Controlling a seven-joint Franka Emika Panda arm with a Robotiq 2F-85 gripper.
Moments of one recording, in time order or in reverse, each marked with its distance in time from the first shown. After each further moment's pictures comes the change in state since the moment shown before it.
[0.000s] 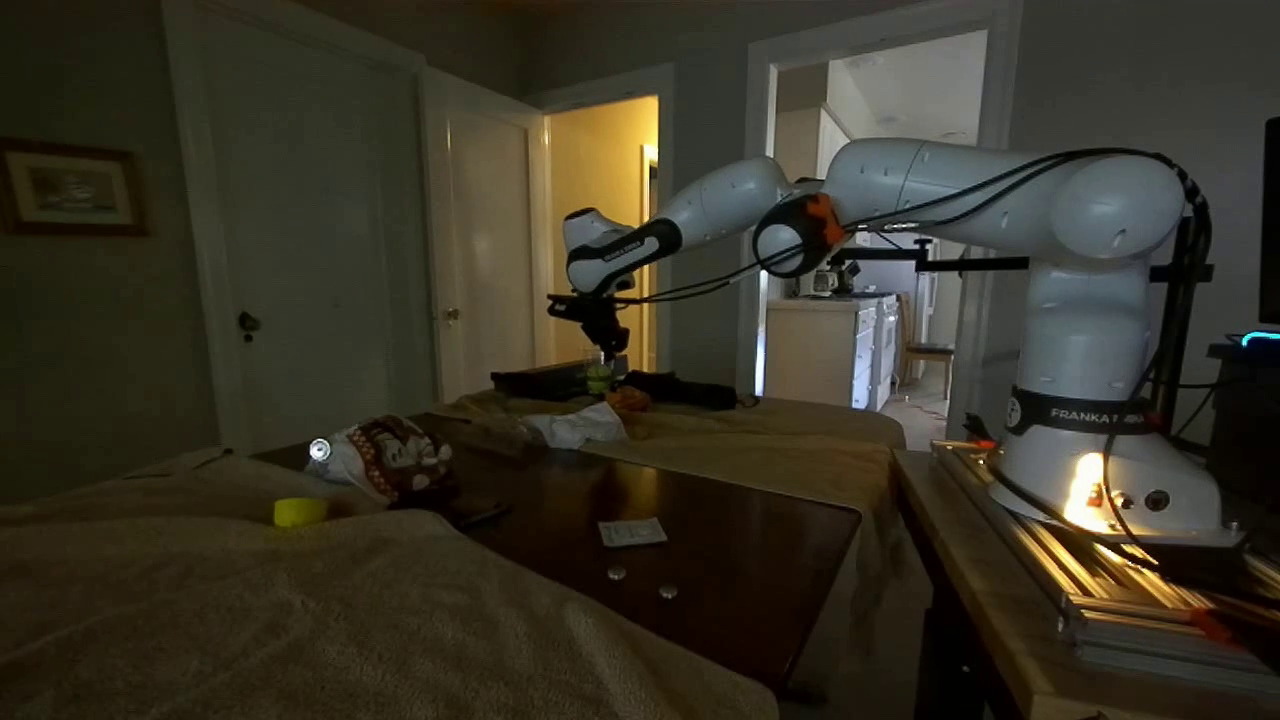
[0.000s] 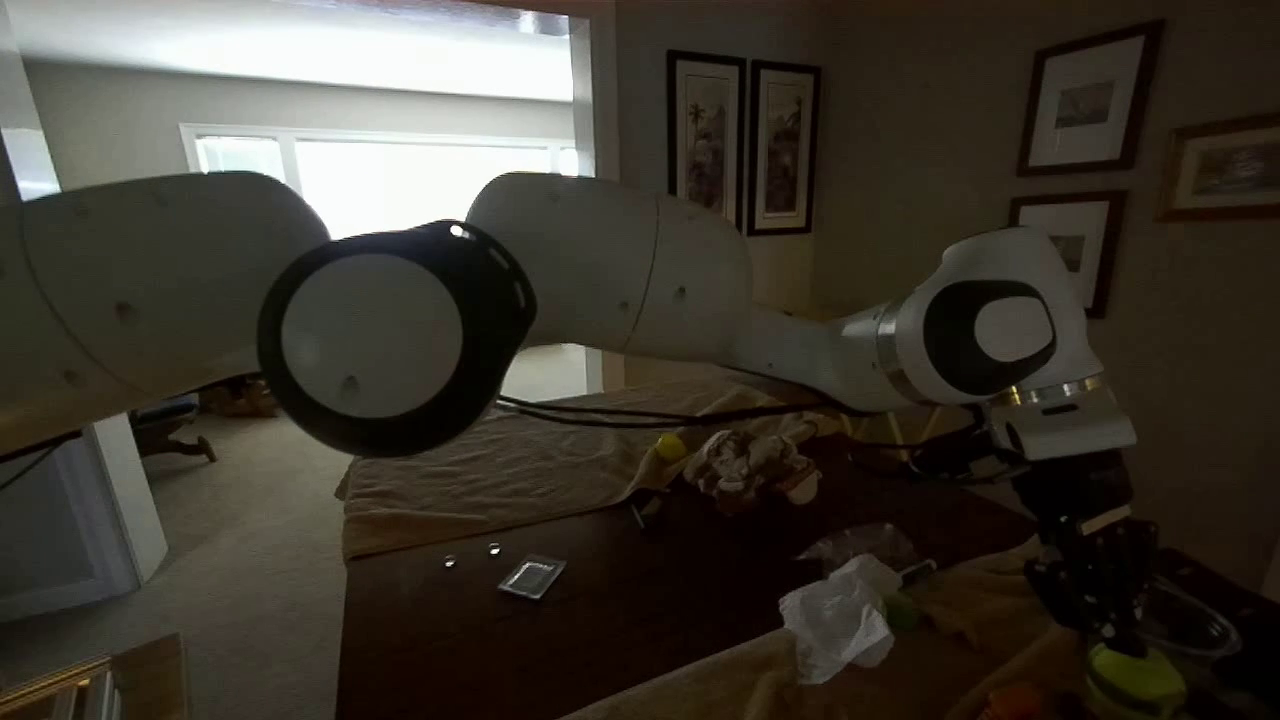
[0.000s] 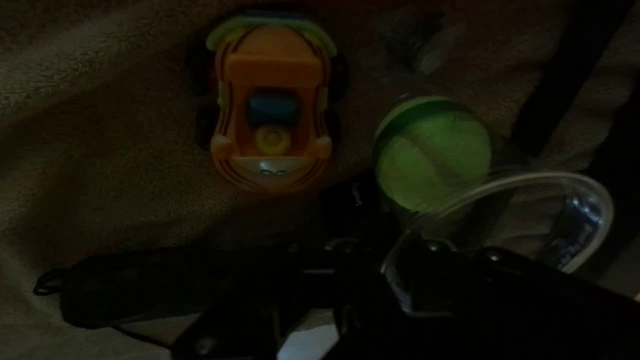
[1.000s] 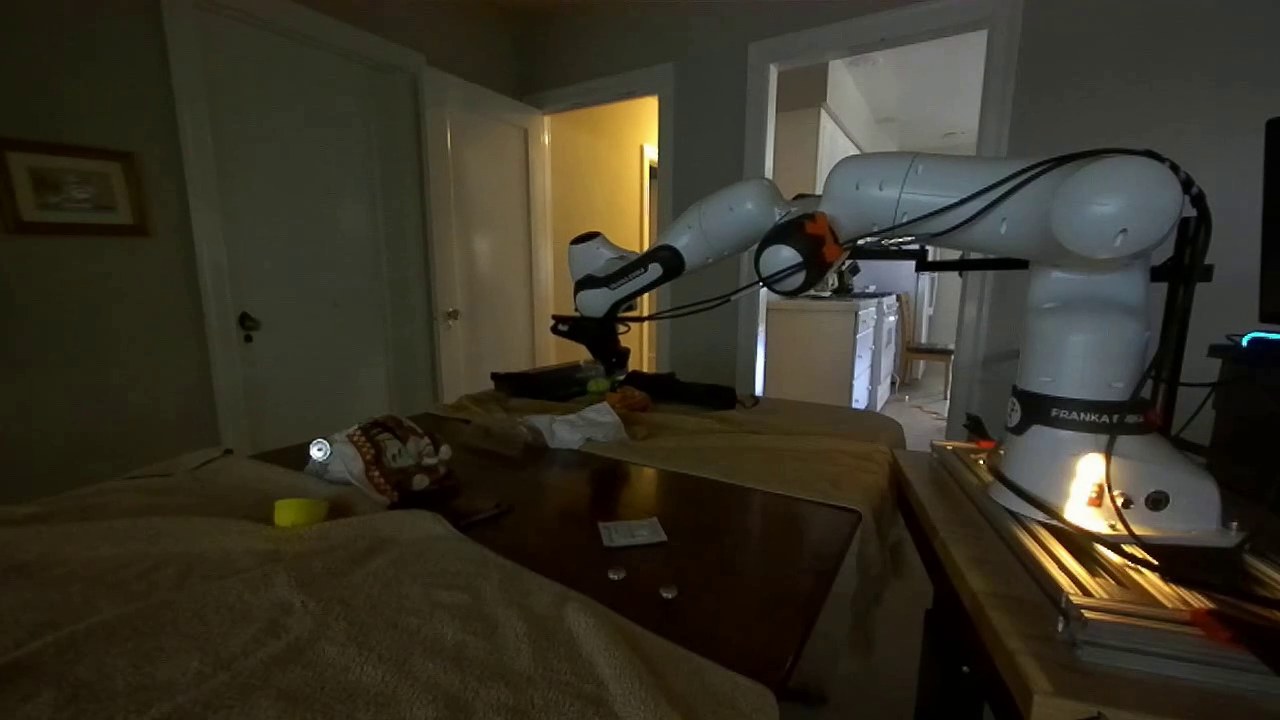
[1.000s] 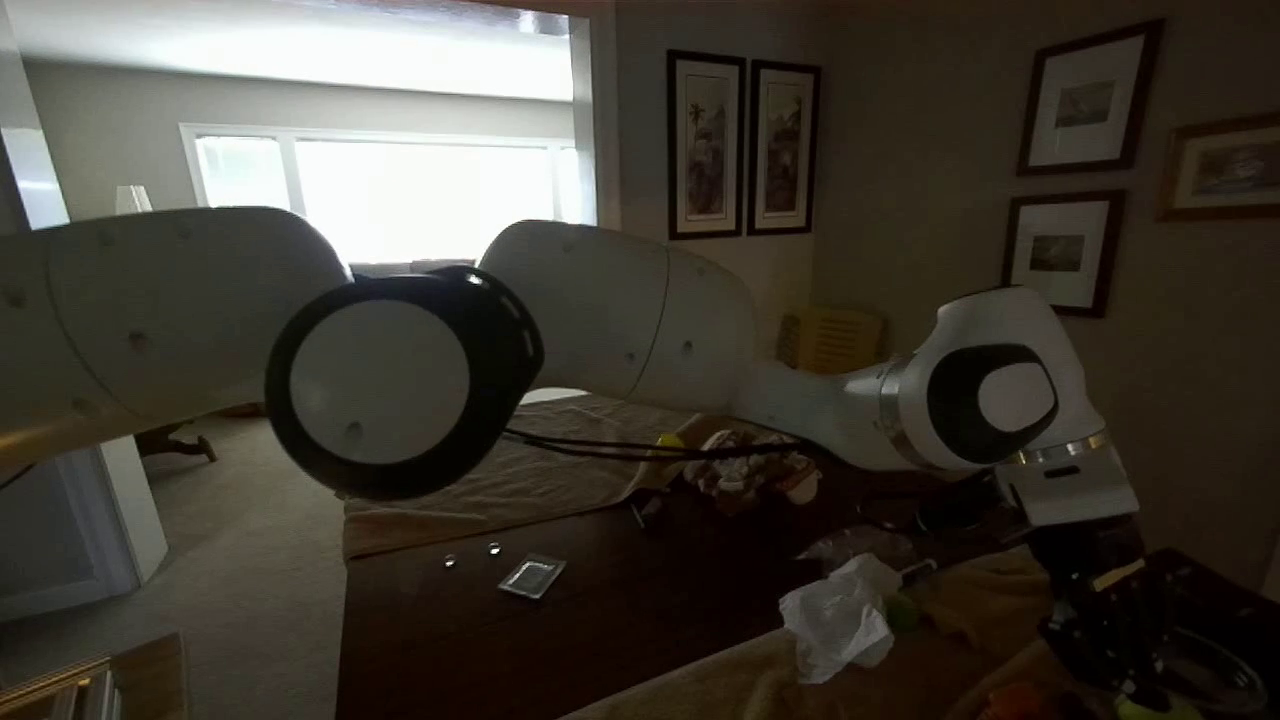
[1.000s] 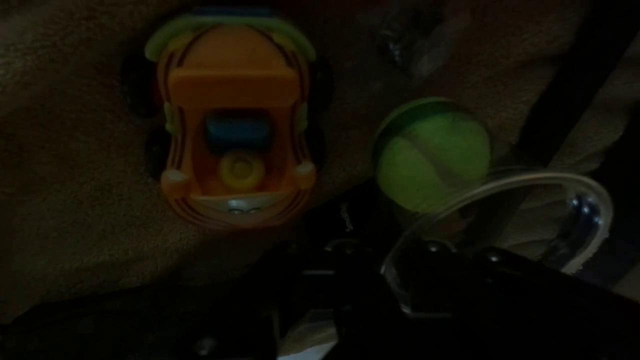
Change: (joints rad) arm -0.008 0.073 -0.028 0.000 -0.001 0.132 0.058
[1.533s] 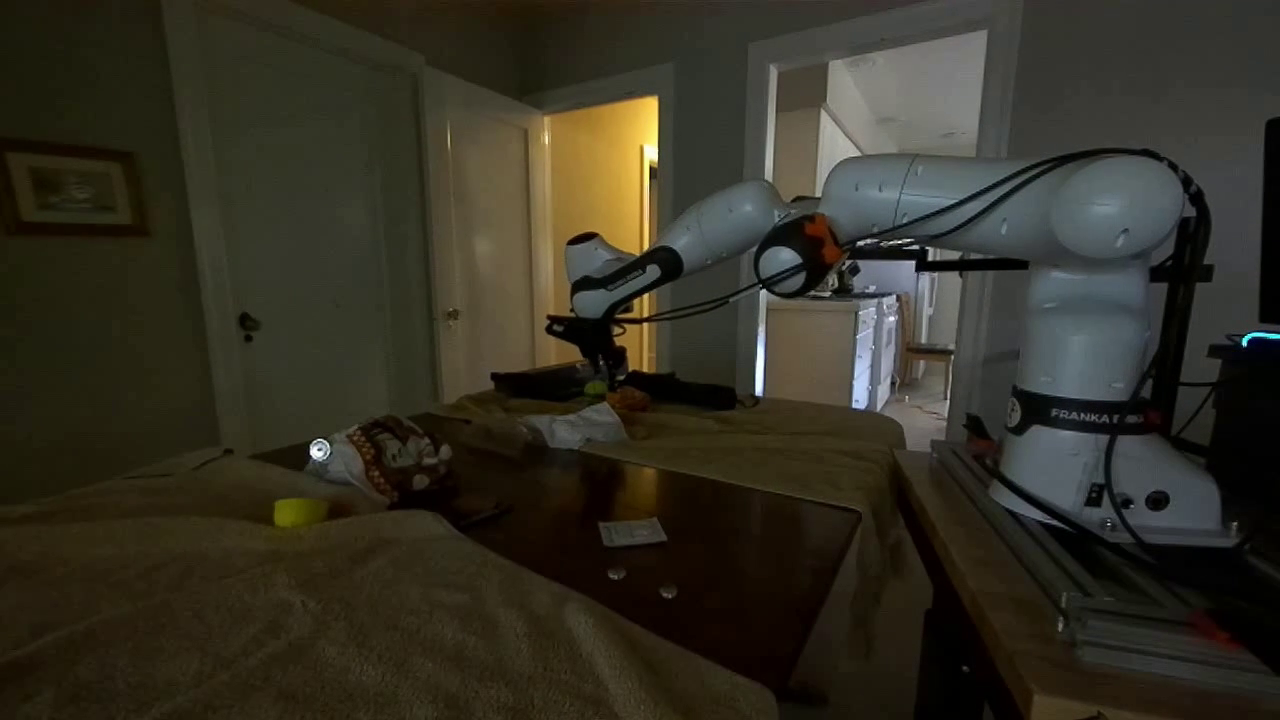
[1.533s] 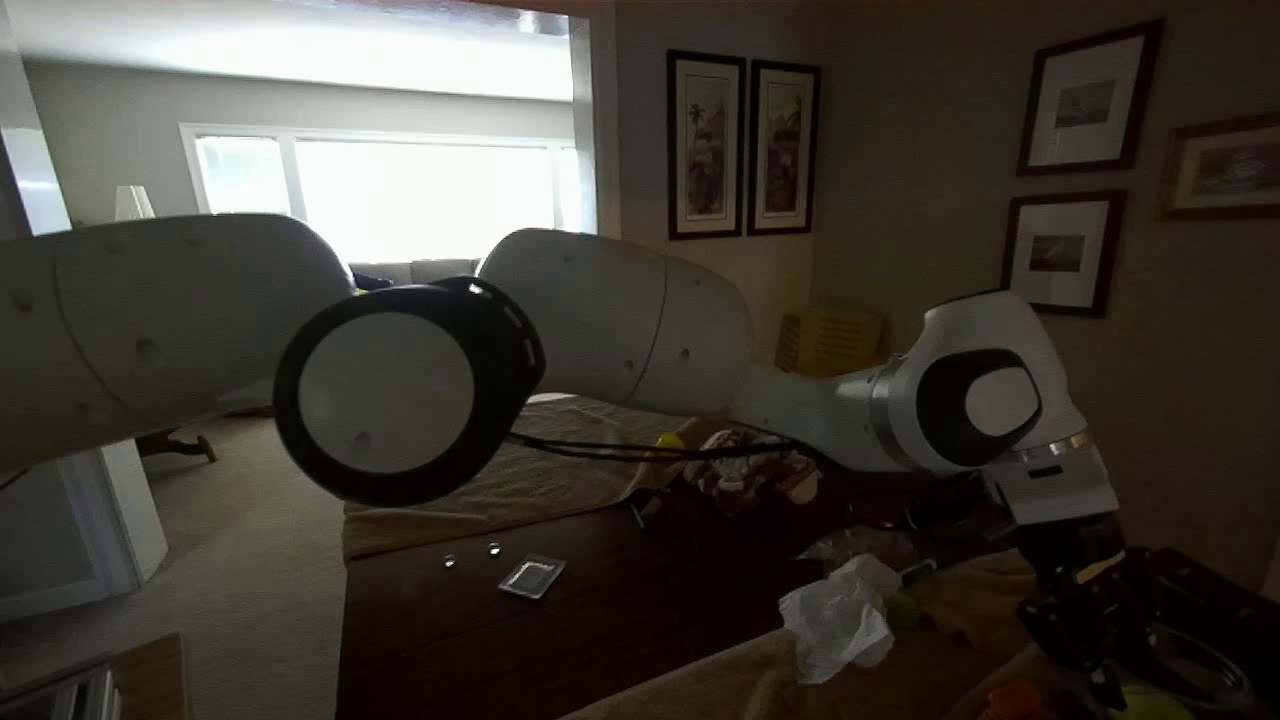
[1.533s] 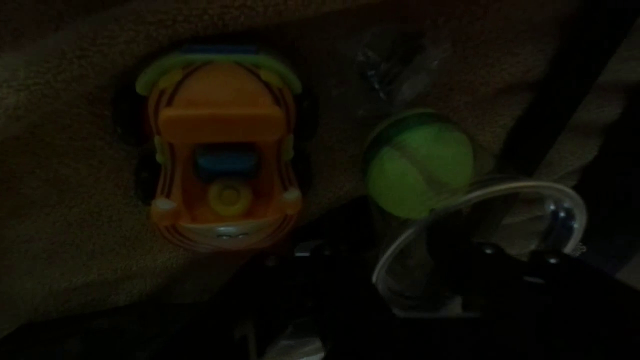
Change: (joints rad) arm 0.007 0.008 0.010 0.012 0.000 0.019 0.004
